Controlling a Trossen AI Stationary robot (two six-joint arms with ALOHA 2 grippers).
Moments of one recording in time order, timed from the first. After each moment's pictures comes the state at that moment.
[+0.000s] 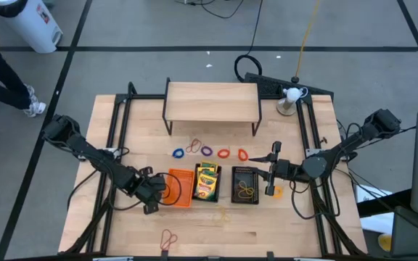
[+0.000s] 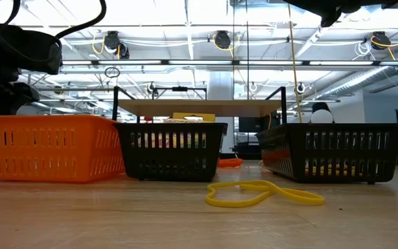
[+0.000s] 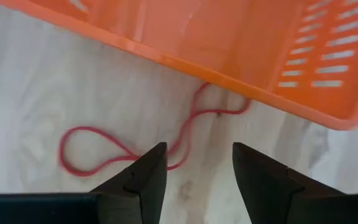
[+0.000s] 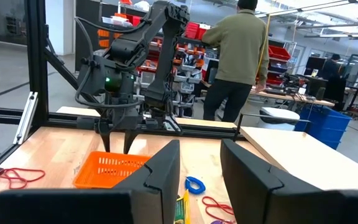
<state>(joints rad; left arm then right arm) -0.58 1.39 0.70 -0.61 -0.13 -0.81 0.53 1.03 0.43 0.69 0.70 -0.18</state>
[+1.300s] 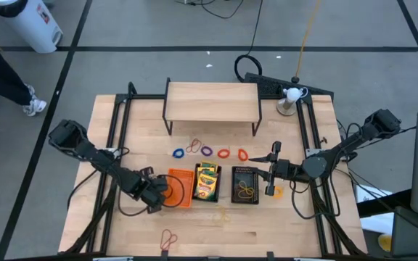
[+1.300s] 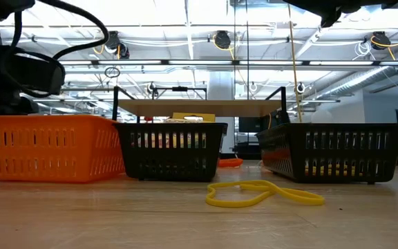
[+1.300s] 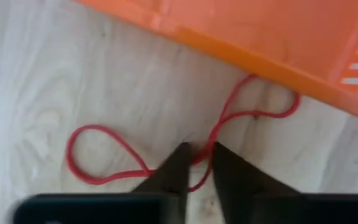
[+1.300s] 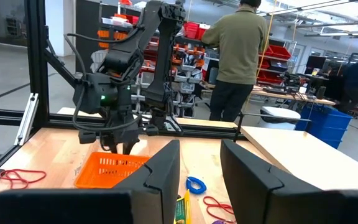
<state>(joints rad) -0.58 1.54 0.70 -0.59 -0.16 -0.85 0.53 1.03 0.43 0.69 0.70 -0.17</state>
